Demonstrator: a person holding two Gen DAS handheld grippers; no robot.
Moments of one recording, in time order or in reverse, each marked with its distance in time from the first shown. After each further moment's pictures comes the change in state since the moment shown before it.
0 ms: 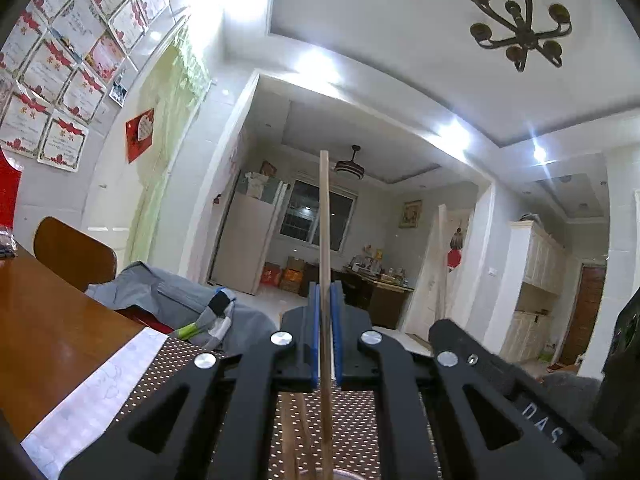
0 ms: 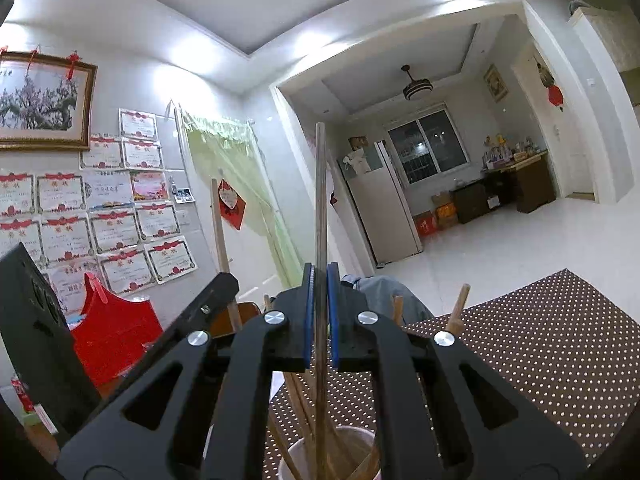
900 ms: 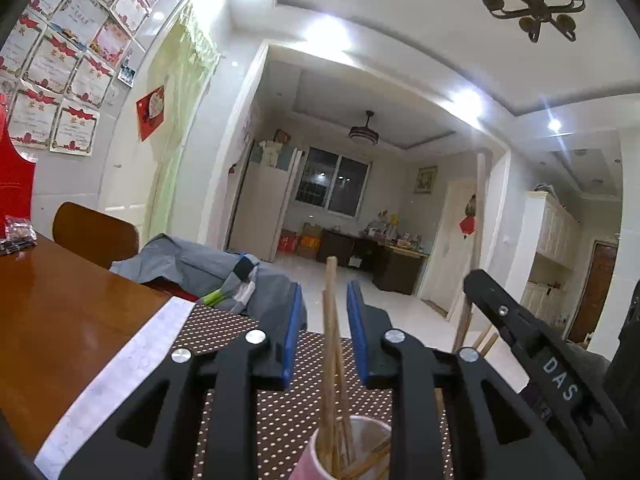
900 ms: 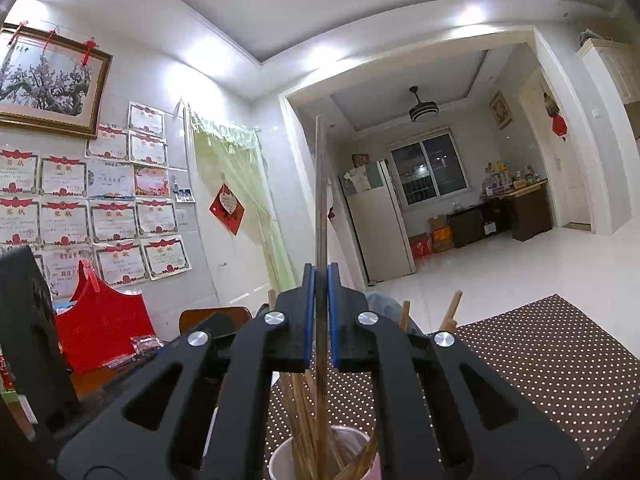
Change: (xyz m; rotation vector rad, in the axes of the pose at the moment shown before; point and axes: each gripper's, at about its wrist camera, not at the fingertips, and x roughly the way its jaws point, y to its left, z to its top) left arm -0.025 0.017 -0.006 0.012 0.142 0.057; right arm -0.019 0.015 -0.004 -0.078 -0.050 -0.018
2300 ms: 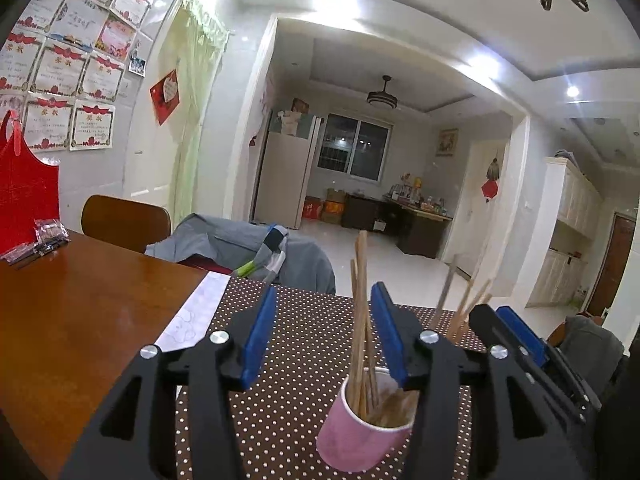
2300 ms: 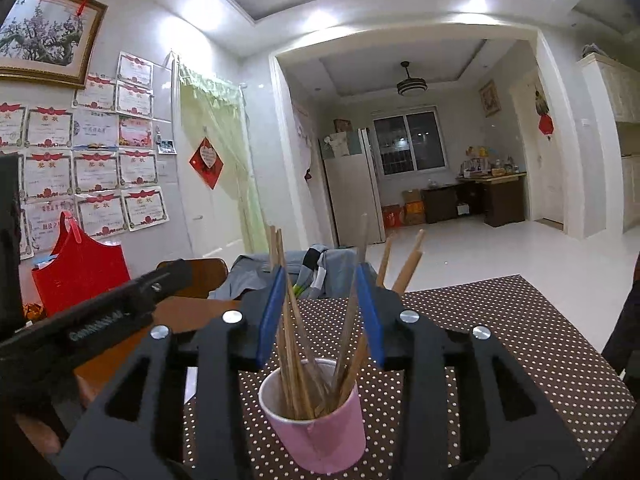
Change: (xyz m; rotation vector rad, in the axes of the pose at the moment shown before) left arm -0.039 0.002 0.014 0.044 0.139 0.087; right arm -0.033 0.019 -0.007 -0.089 0.149 -0.105
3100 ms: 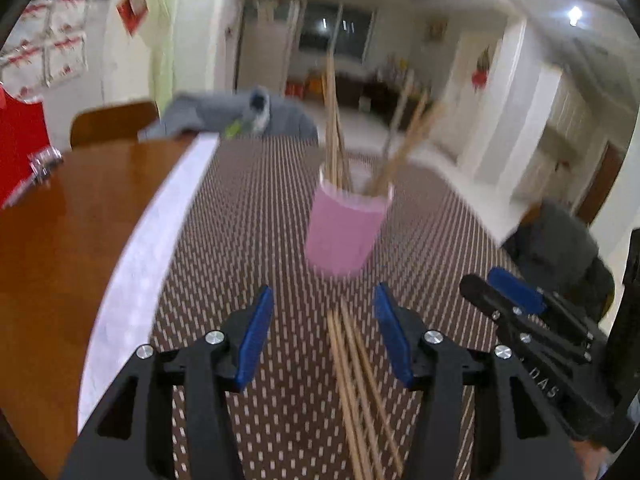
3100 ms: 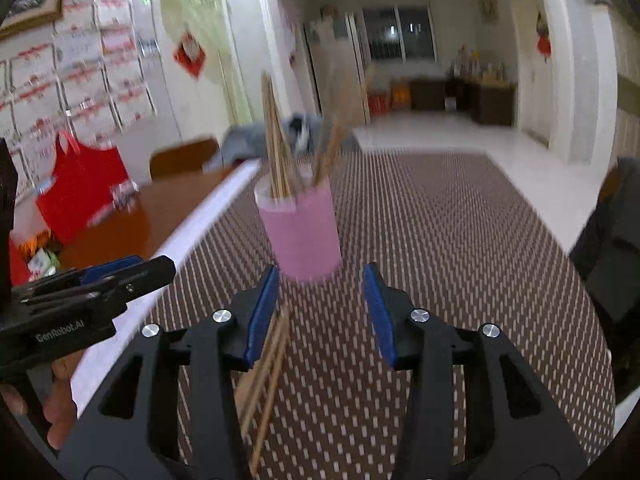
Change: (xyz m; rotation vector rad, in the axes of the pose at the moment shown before) left arm -0.064 -0.003 -0.087 0.069 0.531 -0.048; right arm -0.071 -0.005 -0.057 0.012 0.499 -0.058
